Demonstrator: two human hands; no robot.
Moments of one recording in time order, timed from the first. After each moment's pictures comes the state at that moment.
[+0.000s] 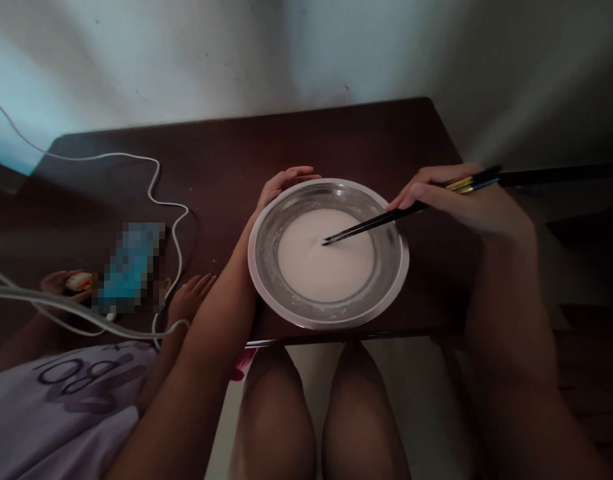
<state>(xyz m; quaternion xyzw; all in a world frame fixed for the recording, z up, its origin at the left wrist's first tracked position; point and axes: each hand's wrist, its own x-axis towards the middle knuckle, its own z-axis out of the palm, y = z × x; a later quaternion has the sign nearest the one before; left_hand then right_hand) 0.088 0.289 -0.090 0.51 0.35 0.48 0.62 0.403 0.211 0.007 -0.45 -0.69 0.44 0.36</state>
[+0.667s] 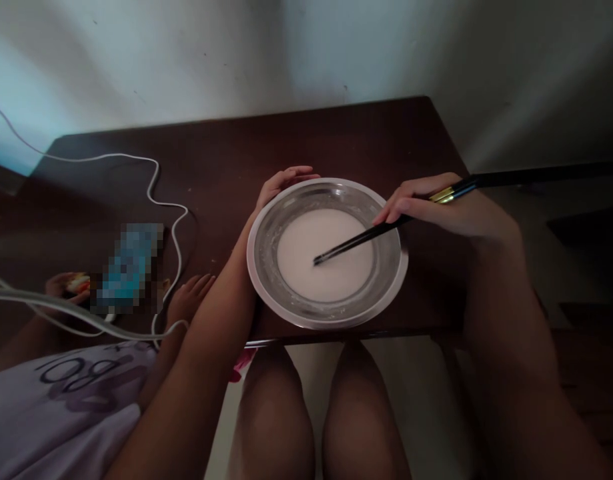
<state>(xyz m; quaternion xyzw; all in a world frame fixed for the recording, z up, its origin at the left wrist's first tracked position) 0.081 0.289 -0.094 0.50 0.33 0.47 0.65 0.396 0.208 0.011 -0.41 -0.71 0.48 0.31</state>
